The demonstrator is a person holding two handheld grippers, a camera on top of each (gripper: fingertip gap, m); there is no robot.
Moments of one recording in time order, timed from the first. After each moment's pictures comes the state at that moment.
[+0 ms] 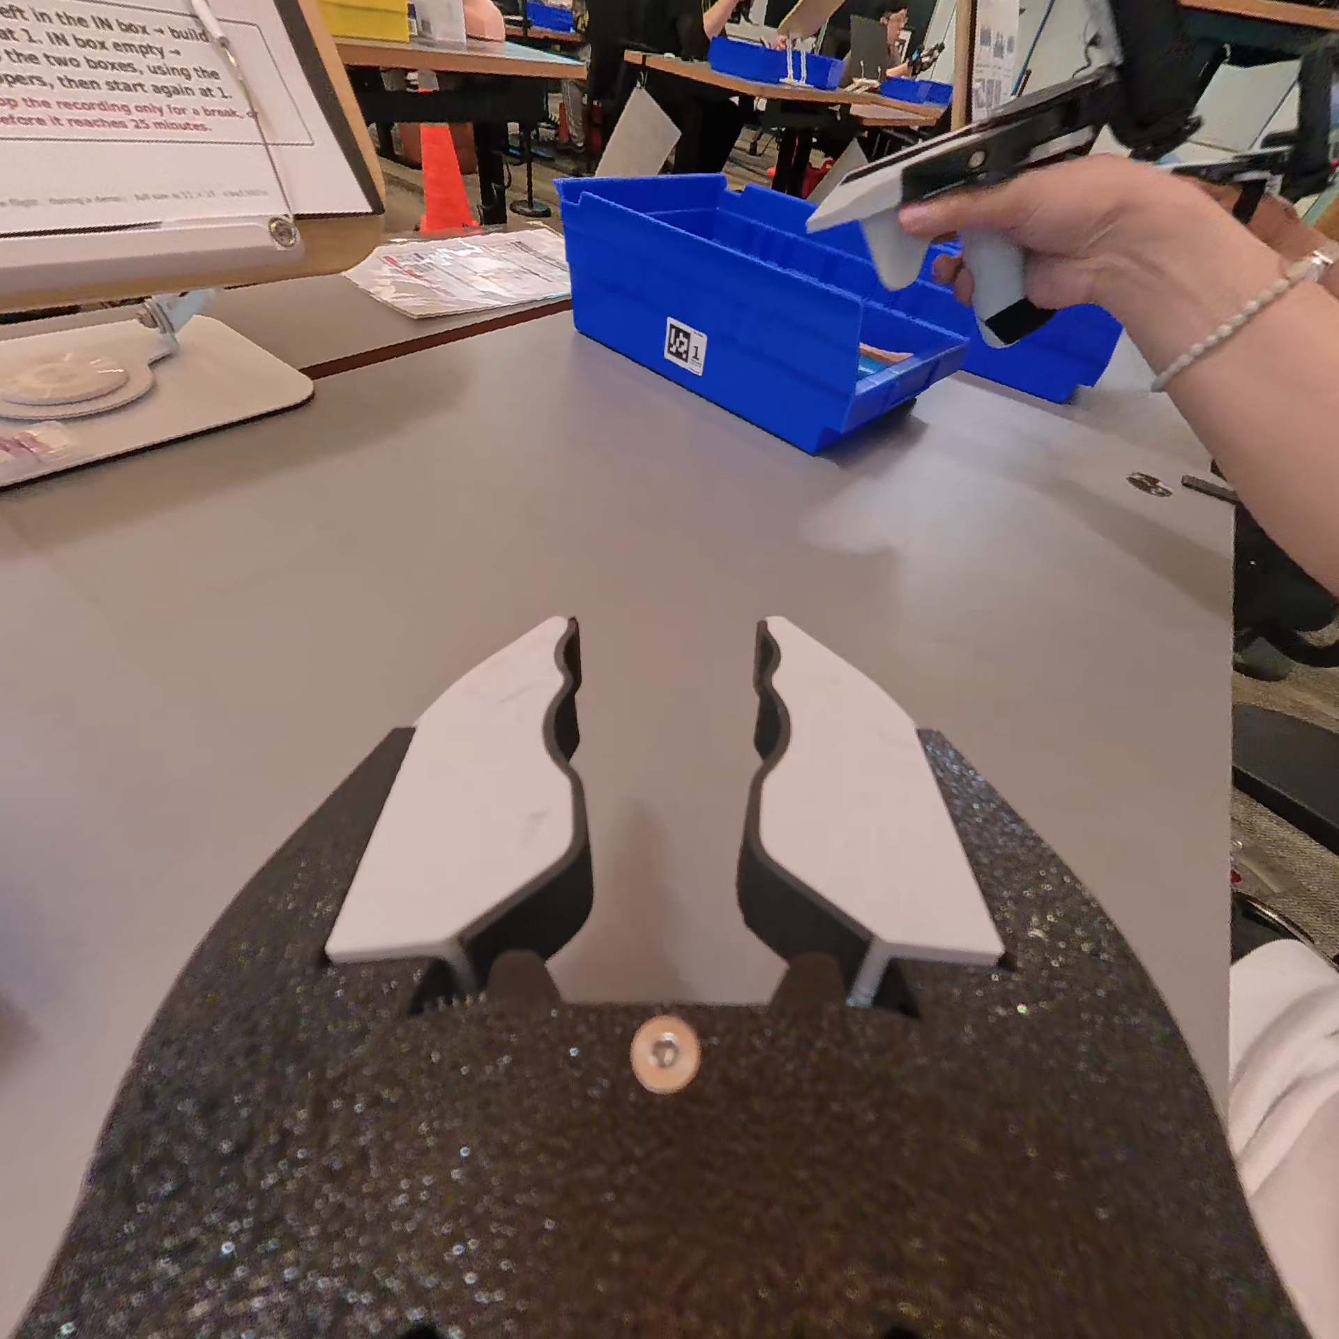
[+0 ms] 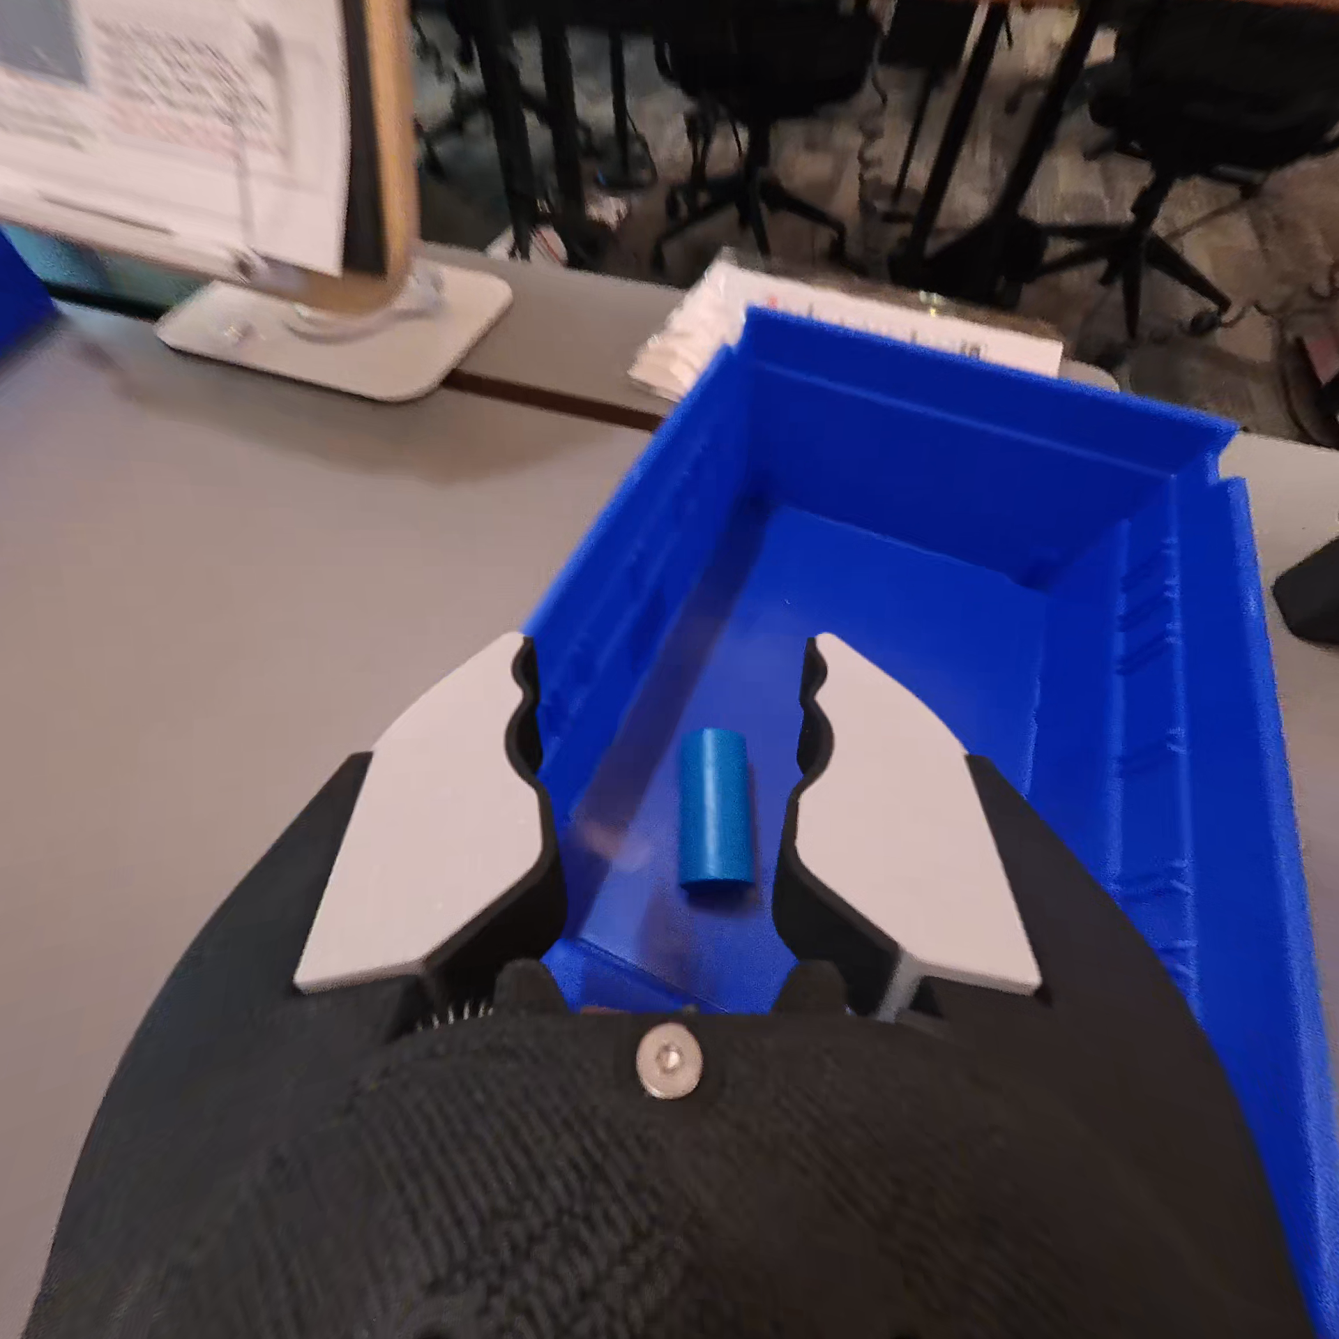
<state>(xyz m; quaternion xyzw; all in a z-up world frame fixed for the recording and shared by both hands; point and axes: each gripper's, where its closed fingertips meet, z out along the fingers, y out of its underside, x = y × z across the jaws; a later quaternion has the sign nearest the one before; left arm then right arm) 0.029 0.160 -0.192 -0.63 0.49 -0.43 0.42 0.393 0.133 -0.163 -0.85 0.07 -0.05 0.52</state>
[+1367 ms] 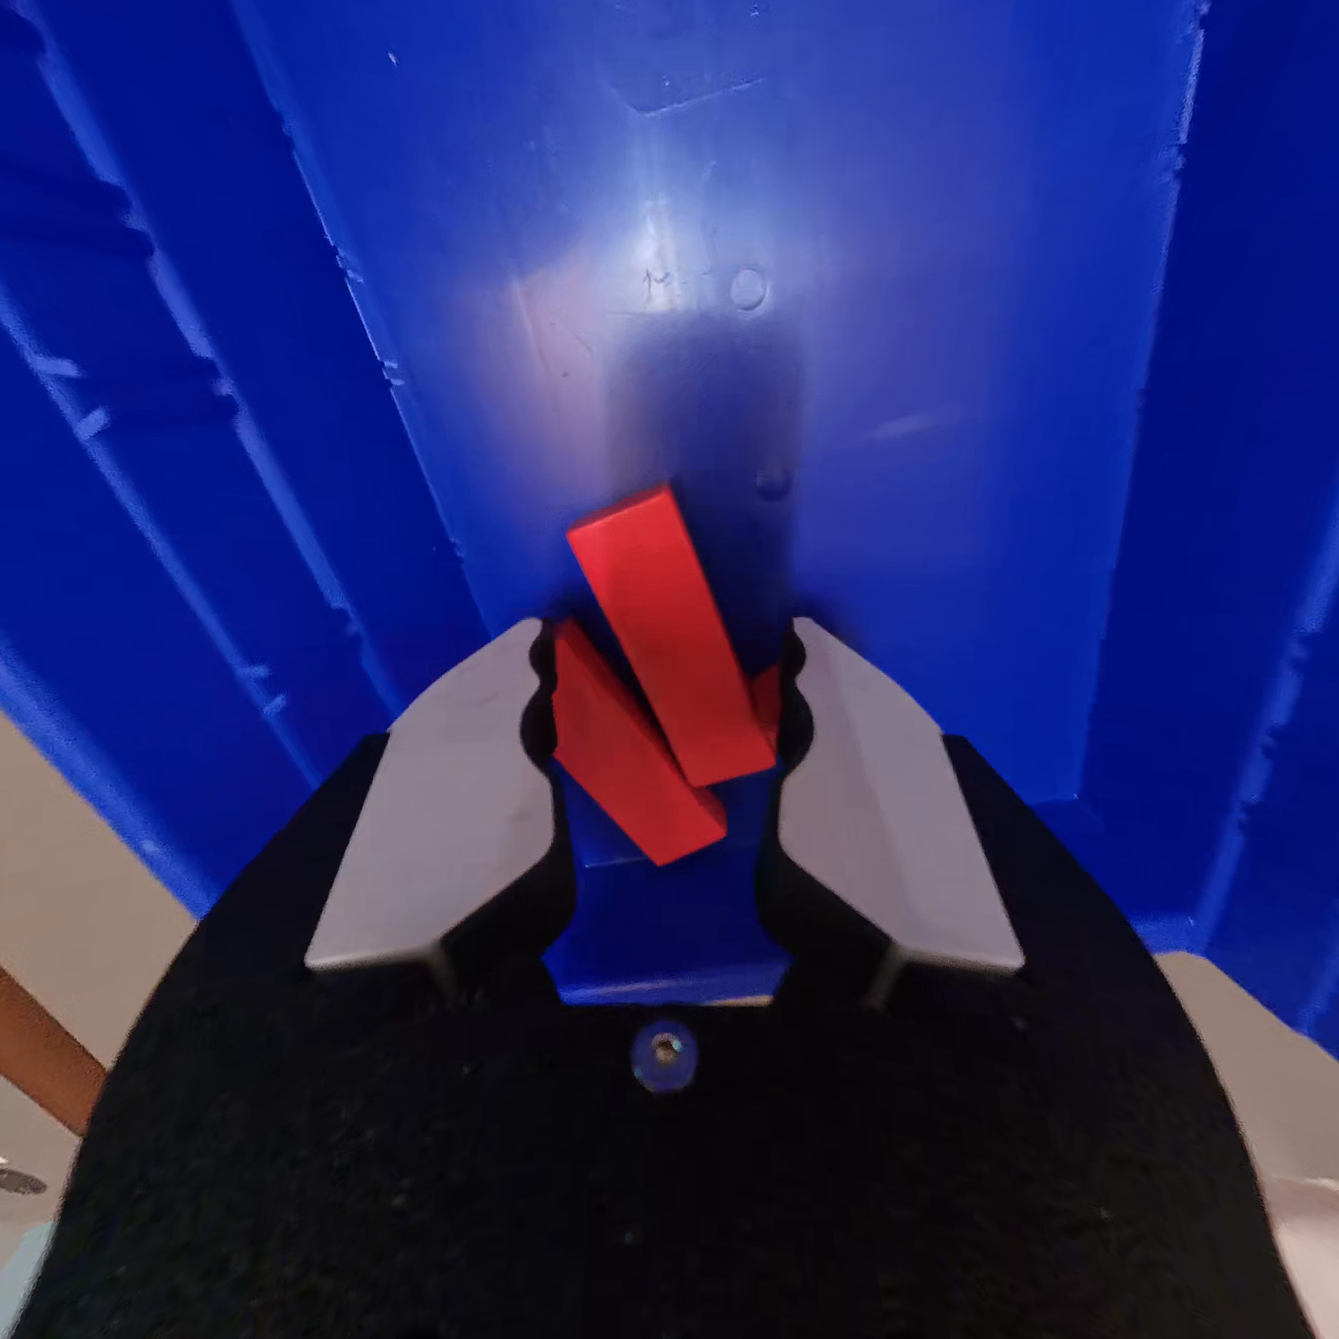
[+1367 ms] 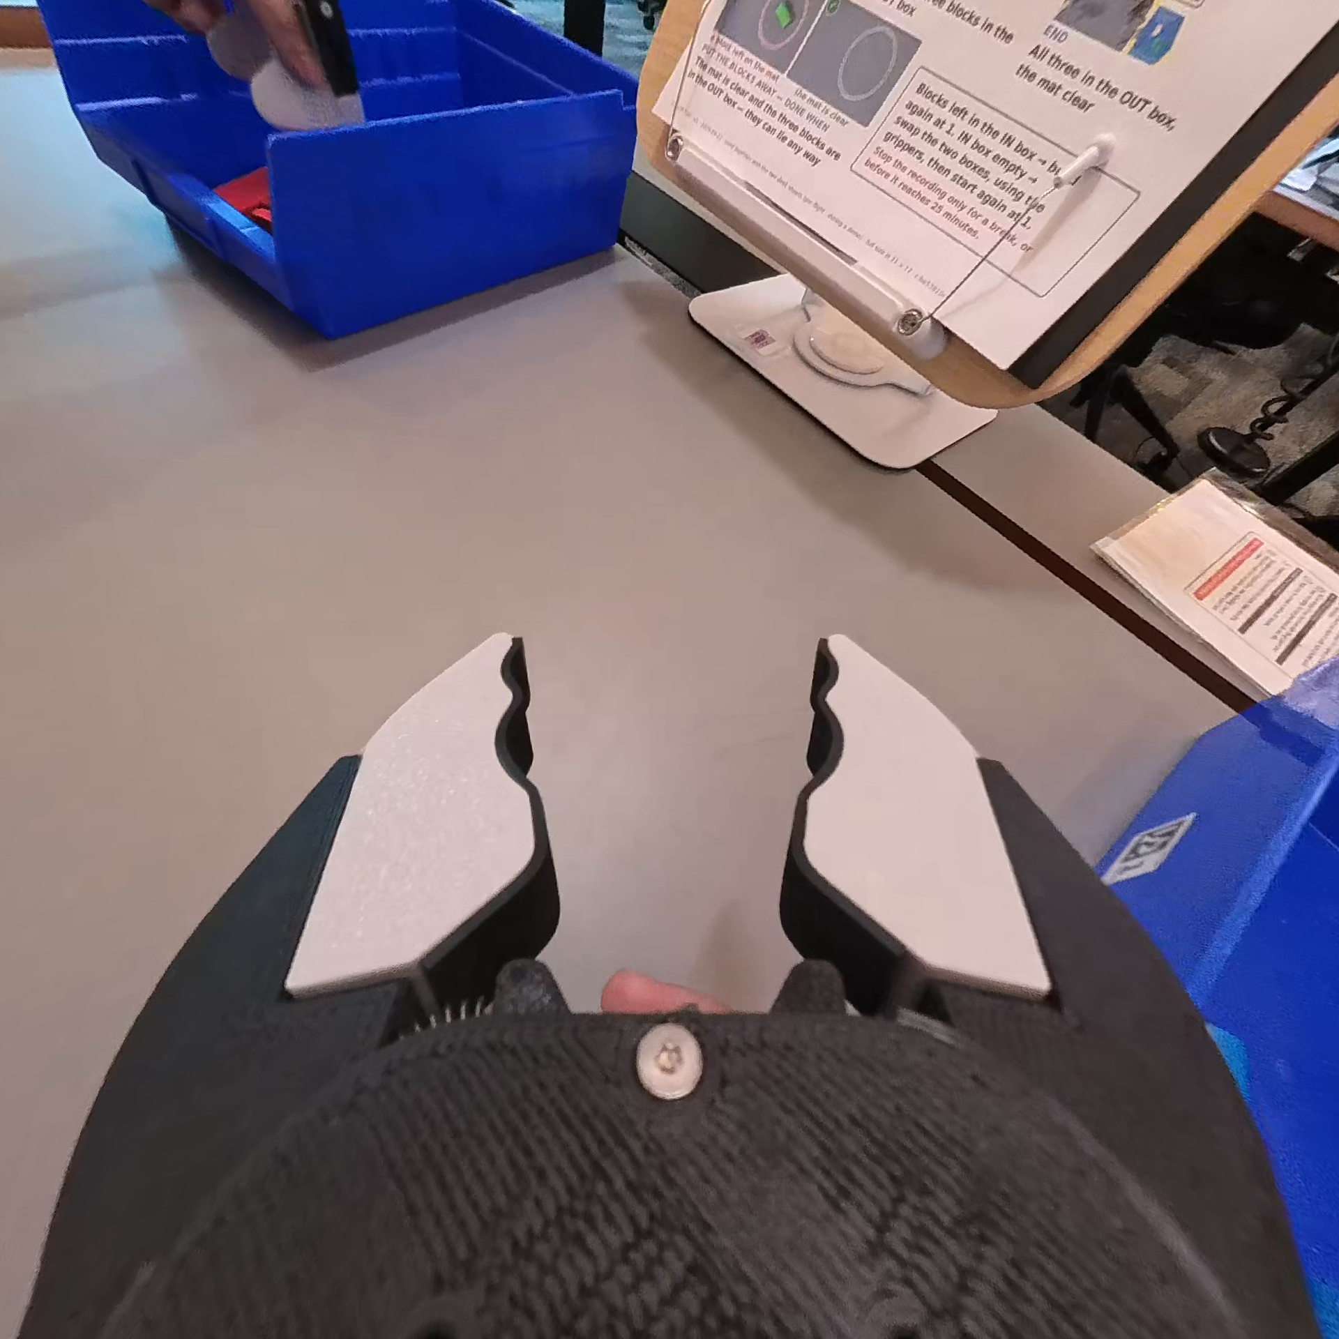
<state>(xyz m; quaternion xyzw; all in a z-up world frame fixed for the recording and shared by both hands) -0.171 0.477 -0.265 -0.96 0.27 0.00 0.04 0.186 0.153 -0.178 -0.82 -0.20 0.02 0.54</state>
